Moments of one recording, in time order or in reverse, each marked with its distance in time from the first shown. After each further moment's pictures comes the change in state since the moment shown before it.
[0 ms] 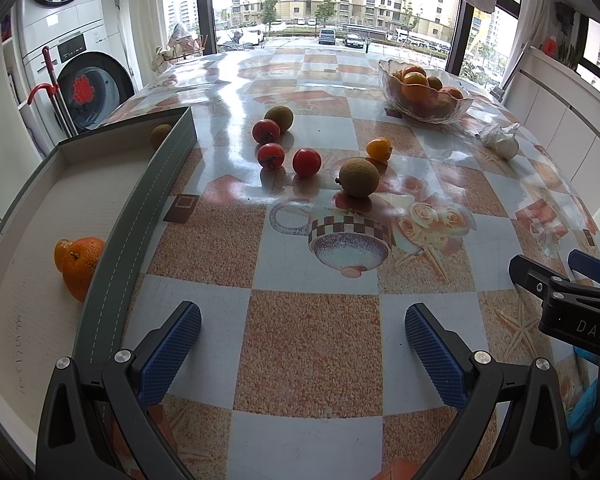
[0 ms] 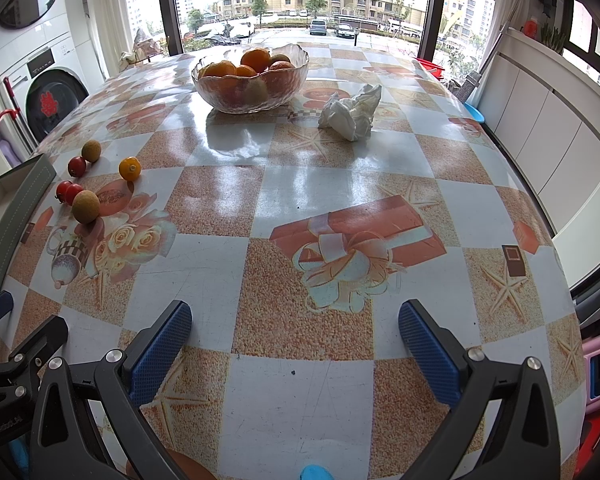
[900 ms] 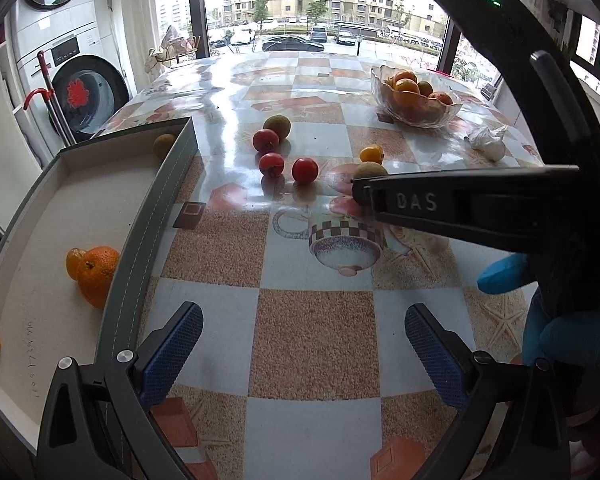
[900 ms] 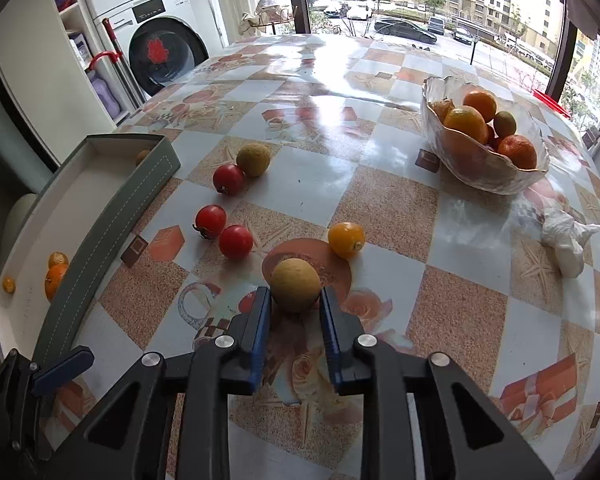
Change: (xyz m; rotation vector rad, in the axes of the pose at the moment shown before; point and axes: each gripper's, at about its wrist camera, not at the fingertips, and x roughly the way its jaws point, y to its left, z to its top) left arm -0.015 0.002 0.007 0.011 0.005 -0.026; right arm 0.028 0.121 0.068 -0.254 0.077 0.338
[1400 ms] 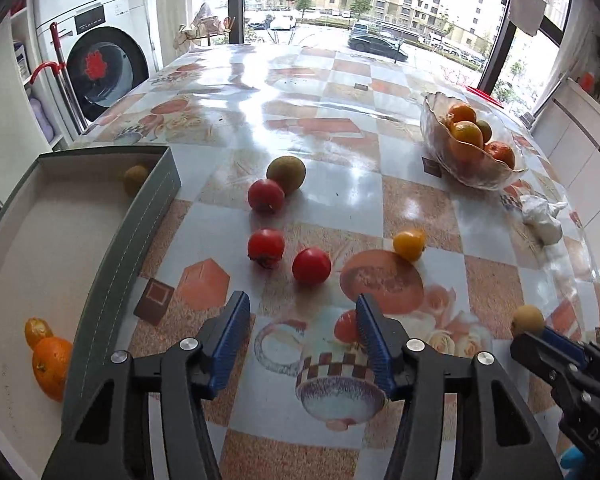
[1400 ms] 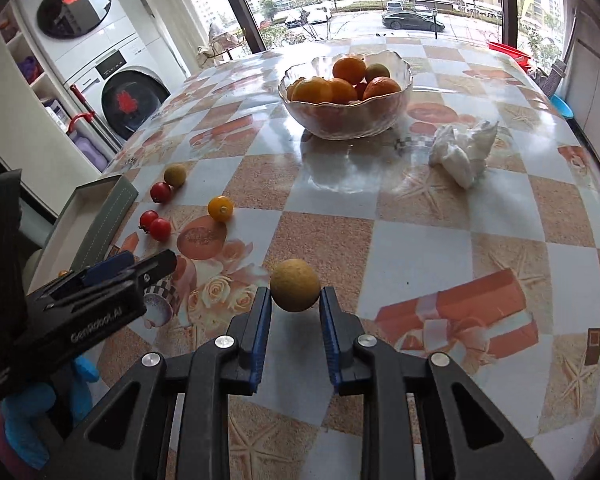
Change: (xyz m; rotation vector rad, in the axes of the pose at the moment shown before) left arm 0.057 -0.001 0.069 -0.158 0.039 0.062; right arm -0.045 -0.087 -0.043 0.204 -0.054 0.039
